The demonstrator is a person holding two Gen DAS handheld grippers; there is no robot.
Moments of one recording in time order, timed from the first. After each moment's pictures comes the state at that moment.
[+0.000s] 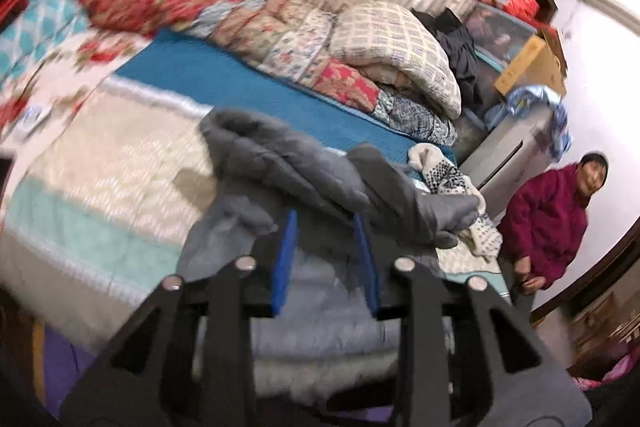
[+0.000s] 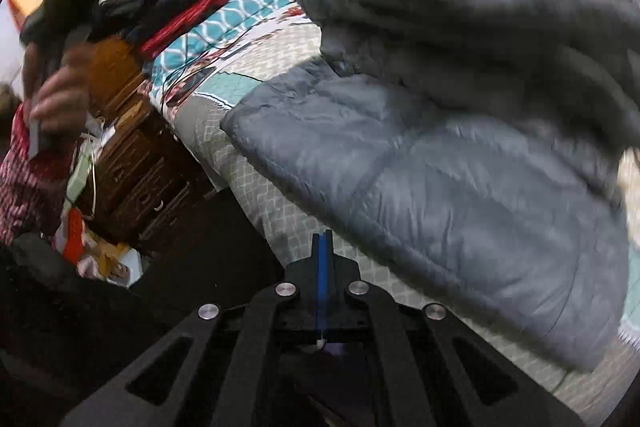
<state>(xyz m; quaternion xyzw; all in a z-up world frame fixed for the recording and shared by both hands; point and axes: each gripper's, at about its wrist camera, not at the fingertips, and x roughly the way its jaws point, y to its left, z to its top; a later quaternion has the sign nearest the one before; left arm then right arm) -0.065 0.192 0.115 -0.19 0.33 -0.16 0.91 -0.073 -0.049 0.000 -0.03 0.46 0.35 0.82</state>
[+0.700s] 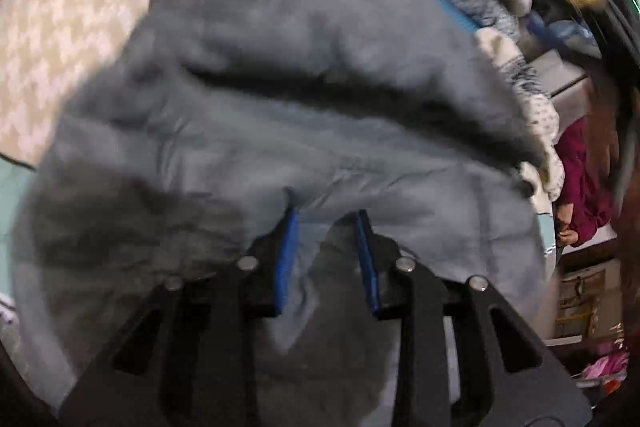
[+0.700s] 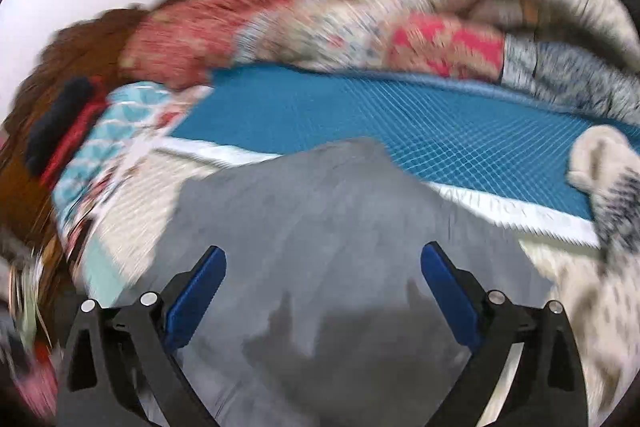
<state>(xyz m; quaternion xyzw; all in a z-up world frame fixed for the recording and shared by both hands) 0.048 0.128 -0.094 -0.19 0.55 -0.16 0.80 0.281 -0.096 0.064 0.03 0.46 0.20 0.87</state>
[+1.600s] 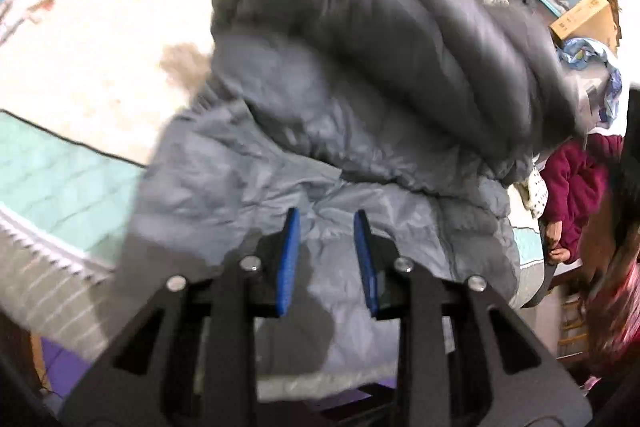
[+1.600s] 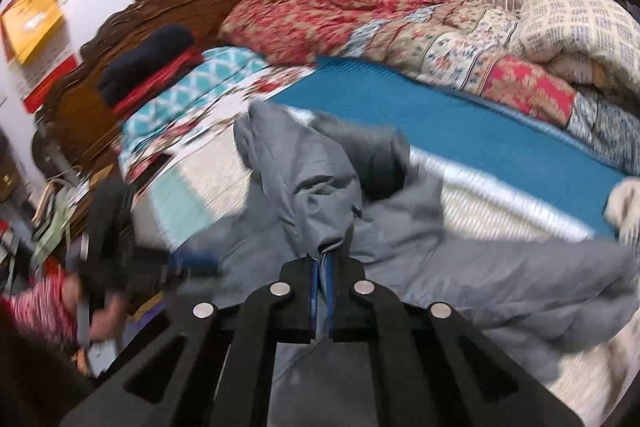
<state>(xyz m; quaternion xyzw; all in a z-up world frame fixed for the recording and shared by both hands) -0.020 0.167 -0.021 -0.19 0.48 -0.14 0.85 0.079 -0.043 0.090 -0.06 0.38 0.34 0.85</state>
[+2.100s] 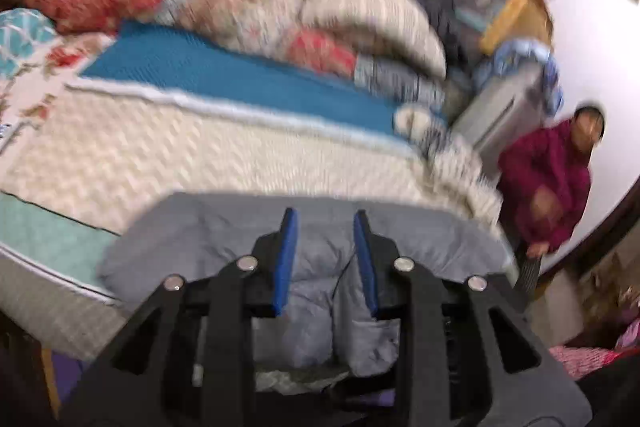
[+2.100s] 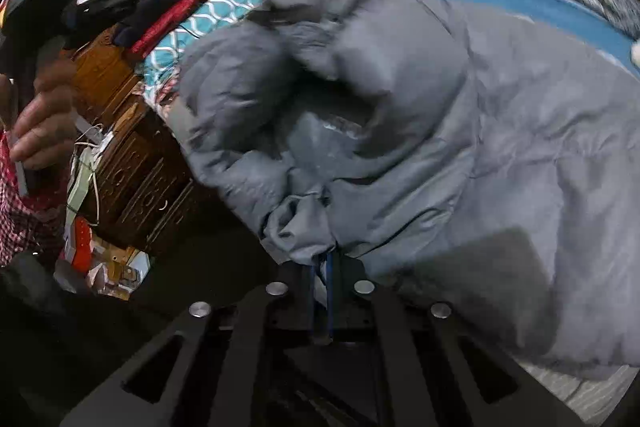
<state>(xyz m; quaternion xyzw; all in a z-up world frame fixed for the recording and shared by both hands) -0.056 0.131 0.061 -0.14 0.39 -0.20 0.89 -0.054 -0.037 -0.029 -0.01 0.50 0.35 0.80</state>
